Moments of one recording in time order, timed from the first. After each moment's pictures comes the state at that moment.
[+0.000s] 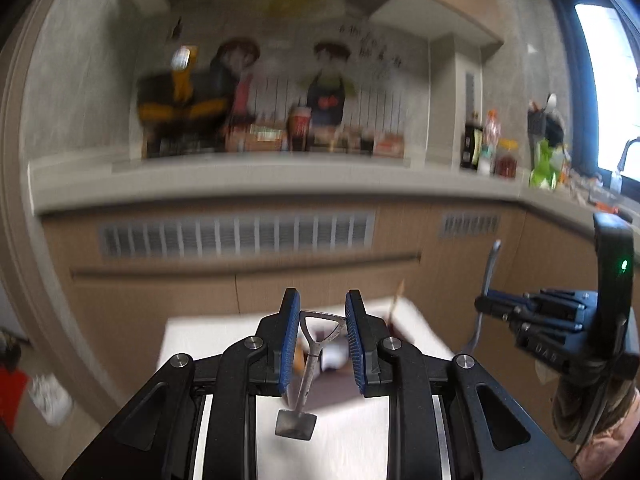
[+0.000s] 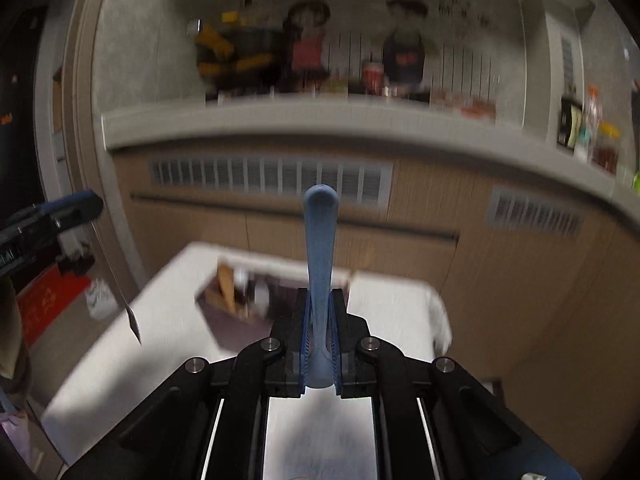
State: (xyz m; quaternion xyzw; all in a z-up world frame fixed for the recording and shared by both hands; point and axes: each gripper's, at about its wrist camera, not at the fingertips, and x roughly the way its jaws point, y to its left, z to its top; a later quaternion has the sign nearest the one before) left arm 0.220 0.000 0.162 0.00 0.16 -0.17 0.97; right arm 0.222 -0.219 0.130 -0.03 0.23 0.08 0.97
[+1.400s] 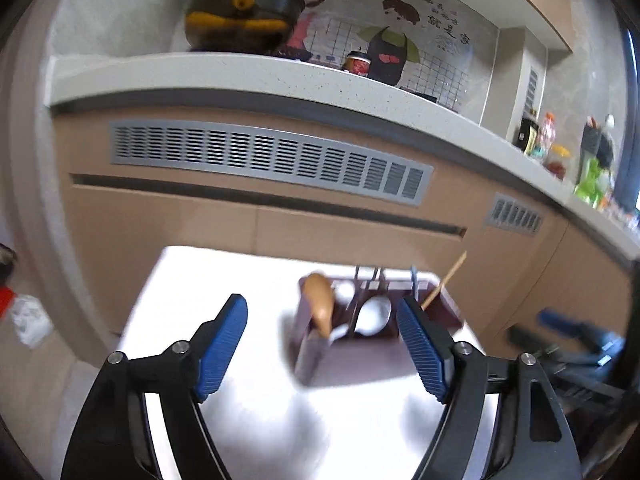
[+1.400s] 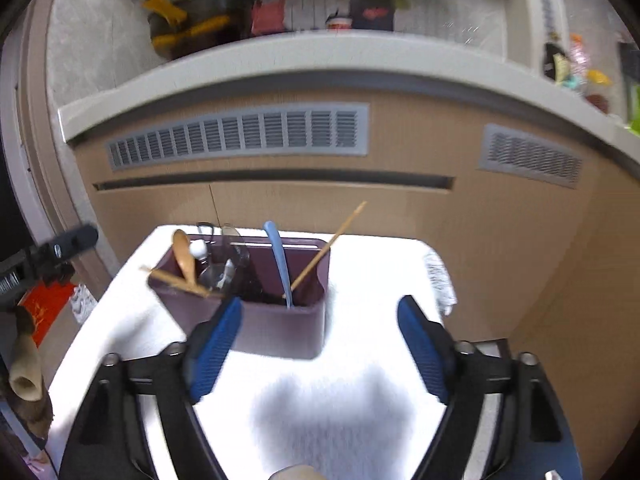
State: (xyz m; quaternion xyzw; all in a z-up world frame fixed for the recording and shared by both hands) left arm 0.252 0.013 0.058 -0.08 0.25 -0.10 0.96; right arm 0.237 -0.225 0.051 0.01 0.29 0.03 0.96
